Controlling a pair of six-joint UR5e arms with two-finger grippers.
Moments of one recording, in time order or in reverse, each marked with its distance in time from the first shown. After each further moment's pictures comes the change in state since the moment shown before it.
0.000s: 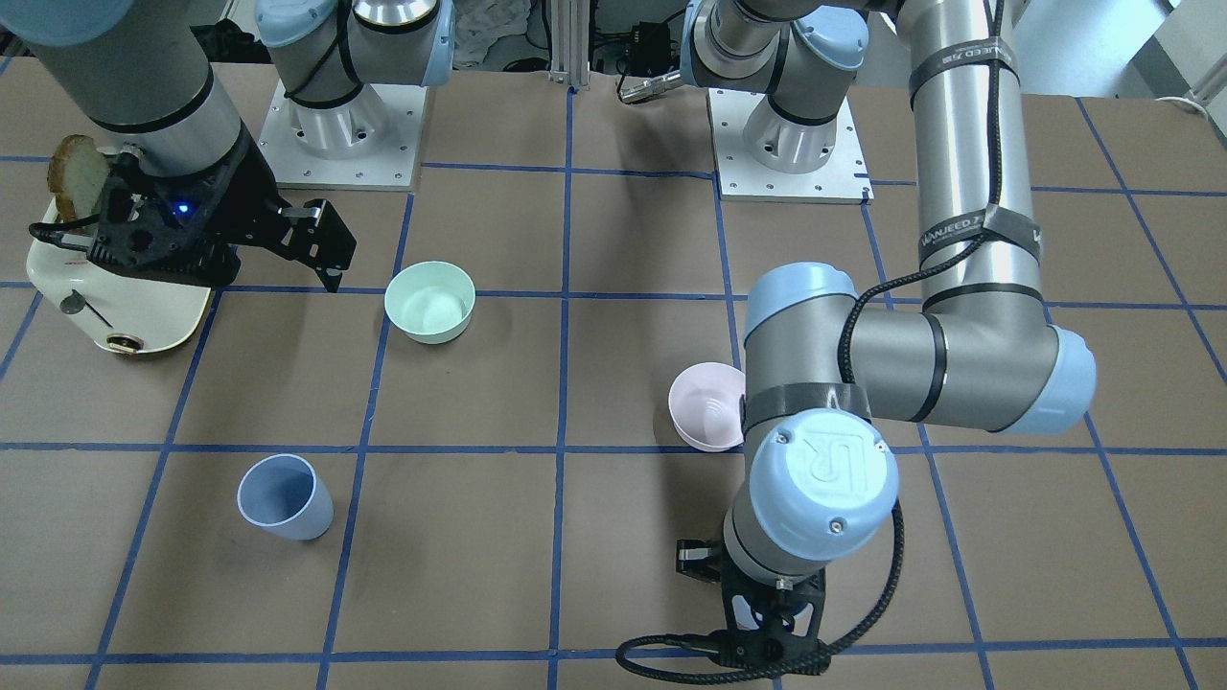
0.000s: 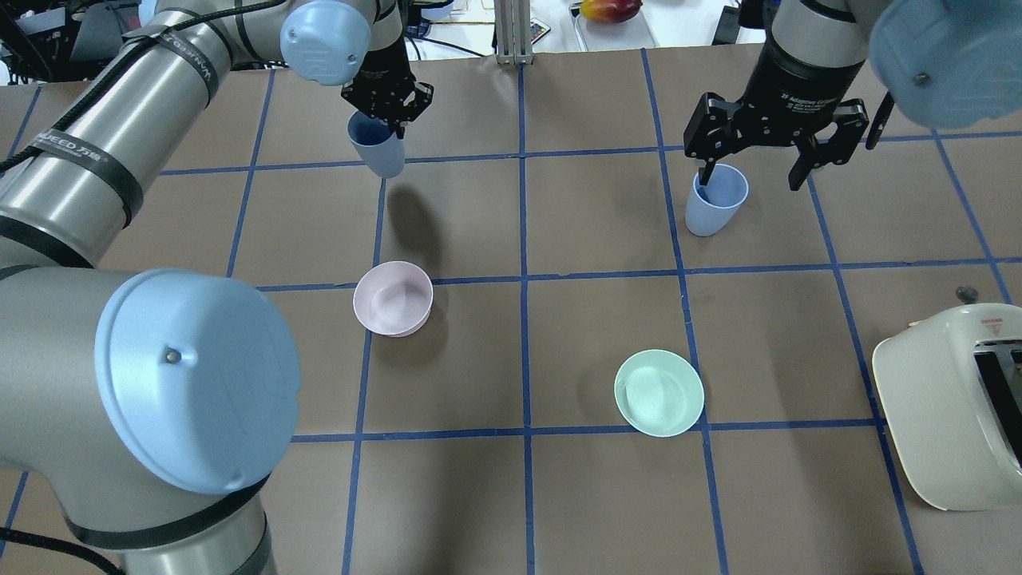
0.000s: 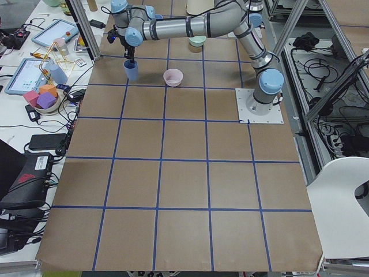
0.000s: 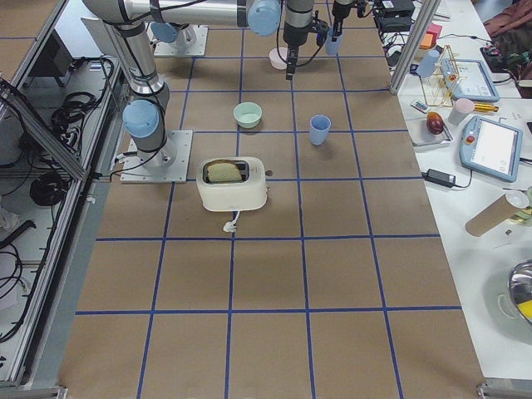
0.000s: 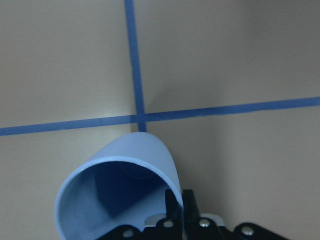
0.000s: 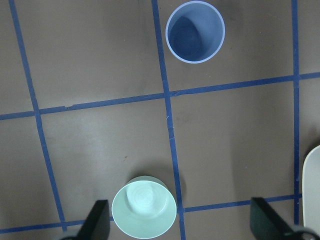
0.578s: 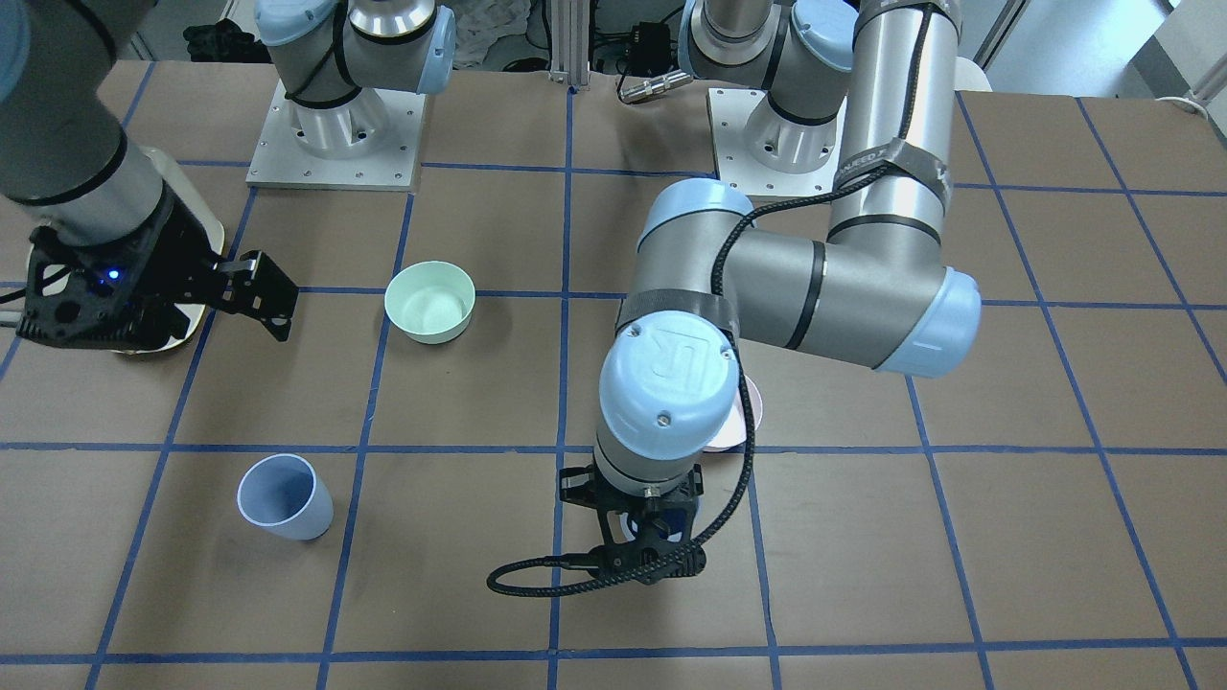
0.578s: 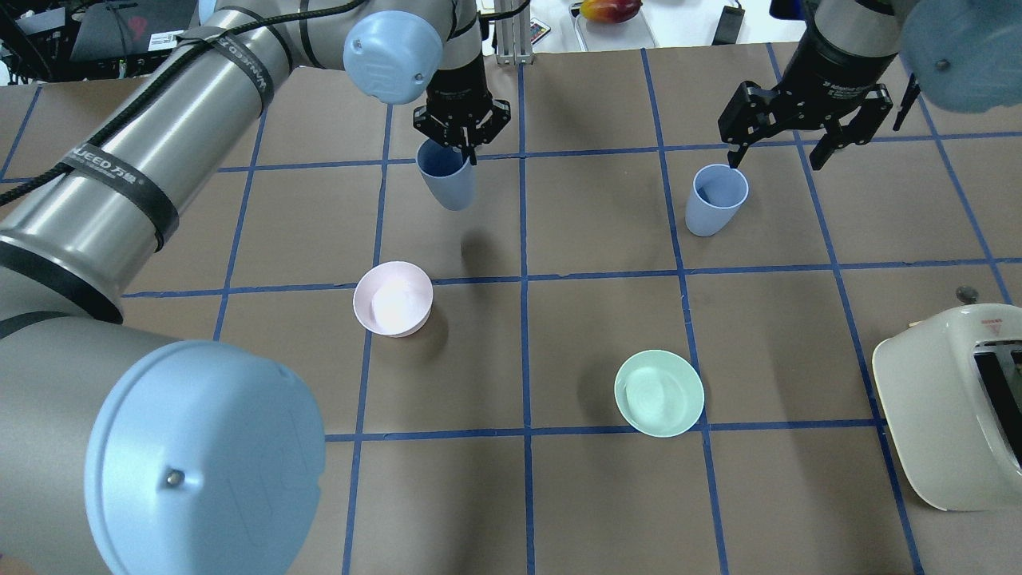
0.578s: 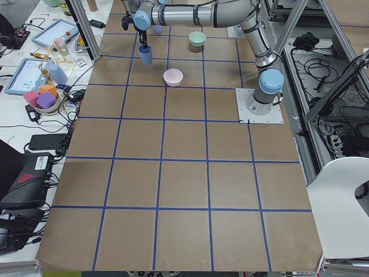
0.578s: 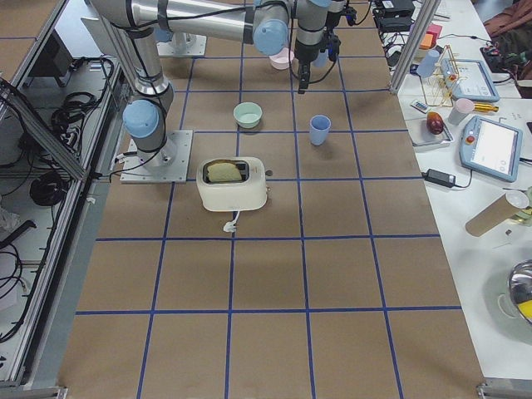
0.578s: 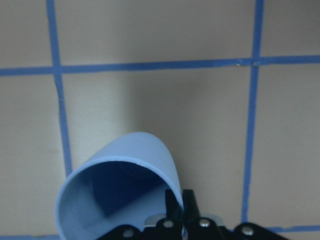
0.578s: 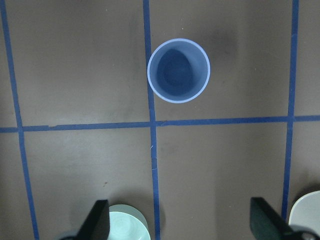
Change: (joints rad) left arm -0.137 0.057 -0.079 -0.006 -0.075 -0.303; right arm -0.113 0.088 0.000 -0.110 0.050 -0.206
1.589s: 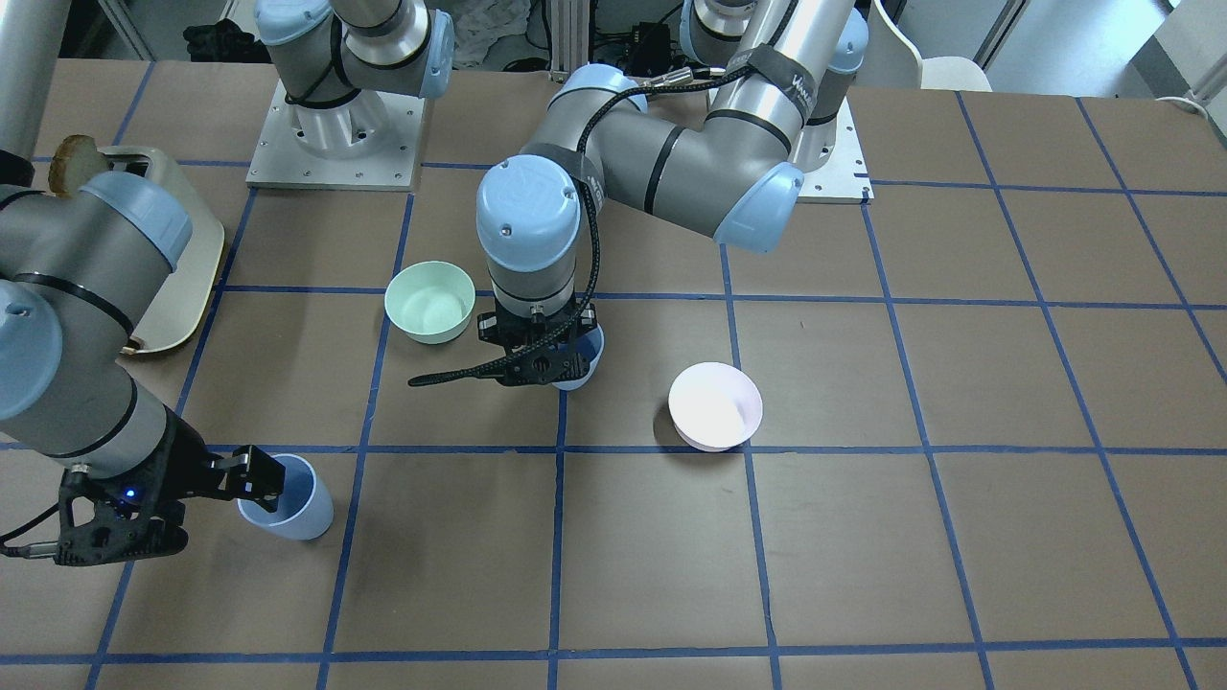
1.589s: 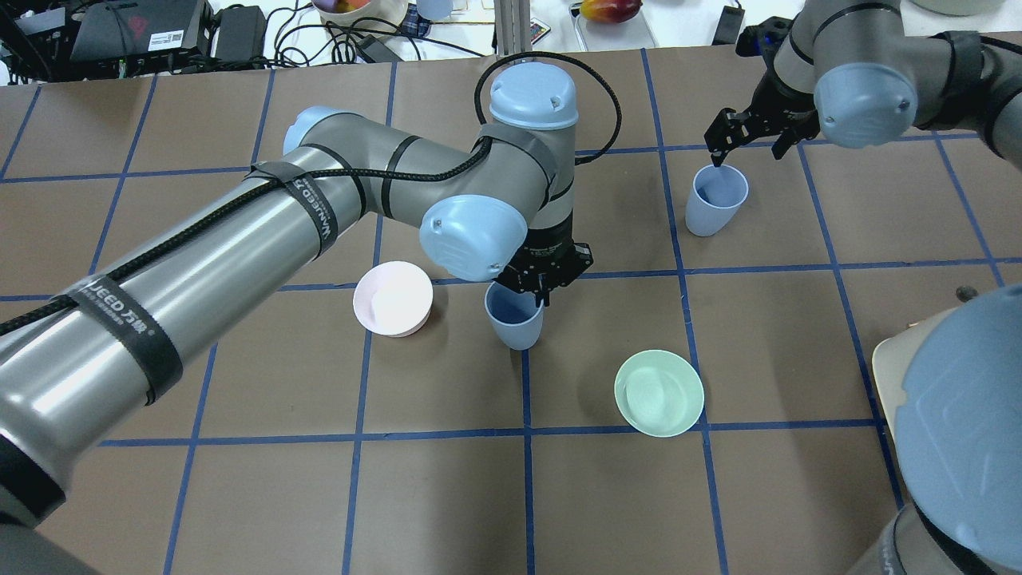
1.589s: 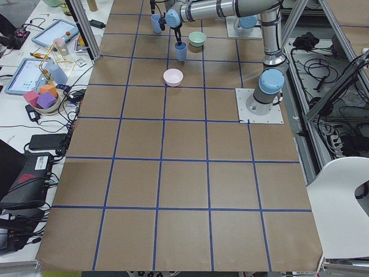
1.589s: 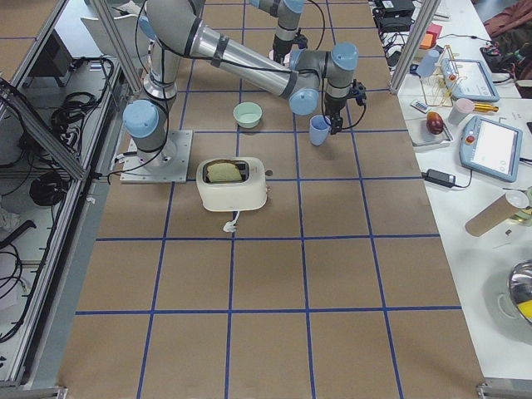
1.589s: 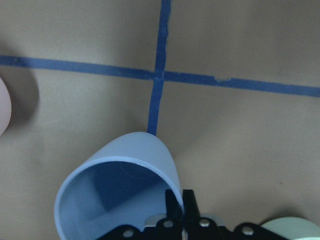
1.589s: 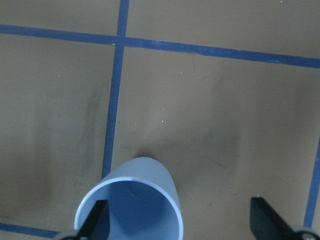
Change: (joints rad) left arm -0.195 0.219 -0.426 0.098 -0.075 -0.256; right arm -0.030 0.297 0.000 -0.358 0.013 -0.184
